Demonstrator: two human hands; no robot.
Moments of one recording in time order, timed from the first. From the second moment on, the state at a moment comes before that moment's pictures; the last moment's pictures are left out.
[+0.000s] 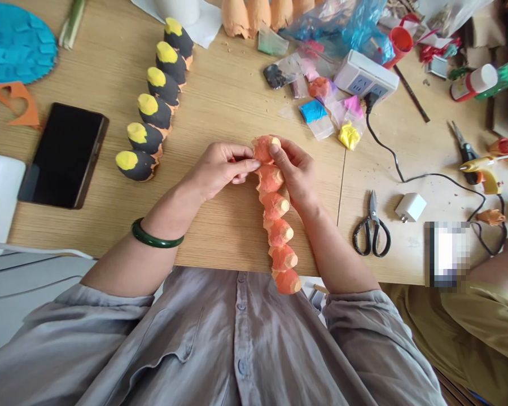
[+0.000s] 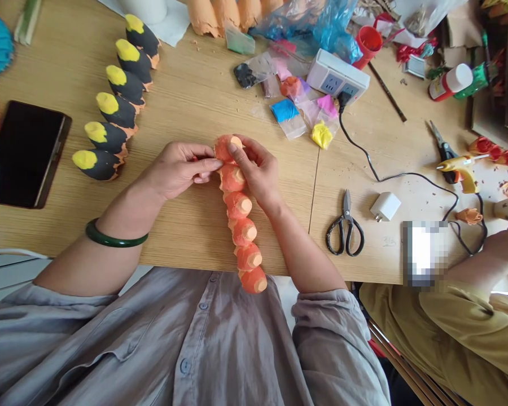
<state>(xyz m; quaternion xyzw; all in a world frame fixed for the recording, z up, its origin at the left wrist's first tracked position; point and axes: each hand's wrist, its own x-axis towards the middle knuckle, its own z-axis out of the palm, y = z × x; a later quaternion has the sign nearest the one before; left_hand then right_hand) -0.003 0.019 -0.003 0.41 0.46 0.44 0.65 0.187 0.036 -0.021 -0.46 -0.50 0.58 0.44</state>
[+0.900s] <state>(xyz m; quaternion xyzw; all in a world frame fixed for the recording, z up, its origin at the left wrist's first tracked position) -0.015 0.021 0.017 0.40 0.47 0.39 0.68 0.186 0.042 -0.026 -0.46 -0.50 0.60 0.43</state>
